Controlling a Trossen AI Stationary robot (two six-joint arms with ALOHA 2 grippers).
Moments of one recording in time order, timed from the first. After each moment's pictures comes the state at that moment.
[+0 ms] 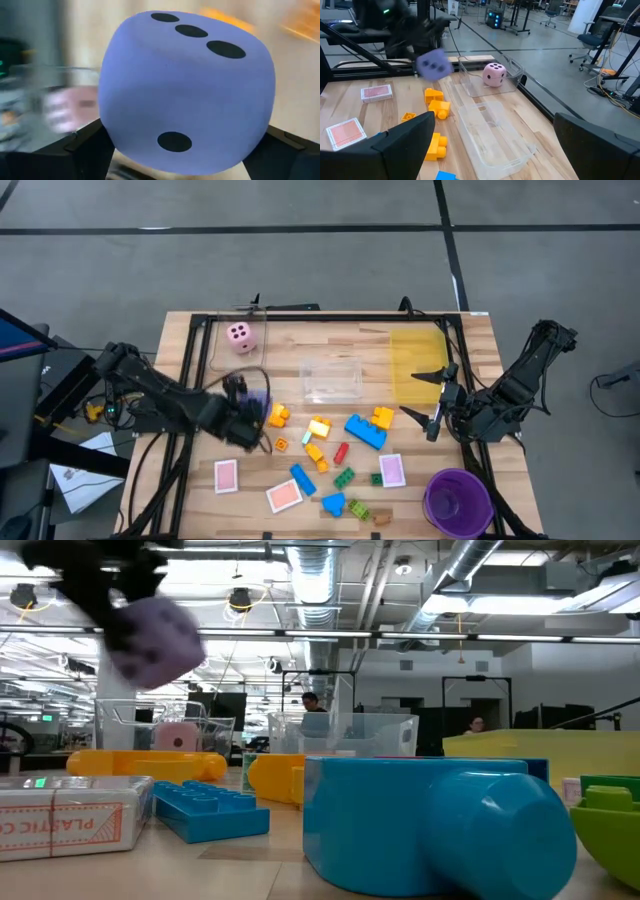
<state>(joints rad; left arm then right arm) -0.41 1.41 1.16 -1.37 -0.64 -0.47 0.79 0.86 0.87 -0.57 1.15 0.41</state>
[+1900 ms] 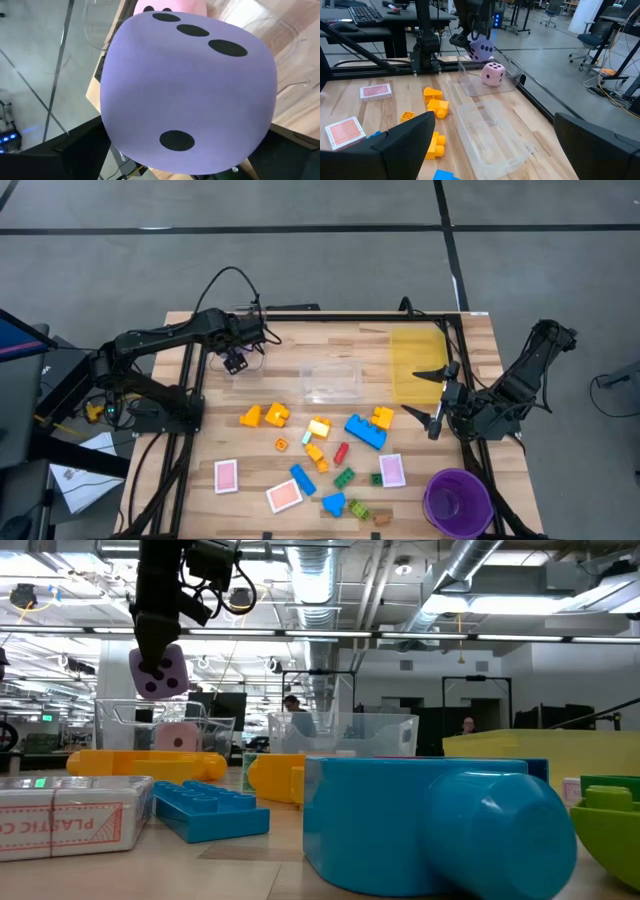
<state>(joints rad) 0.42 1.38 1.21 -1.45 -0.58 -0.20 0.79 0.84 0.87 -0.59 1.15 0.41</state>
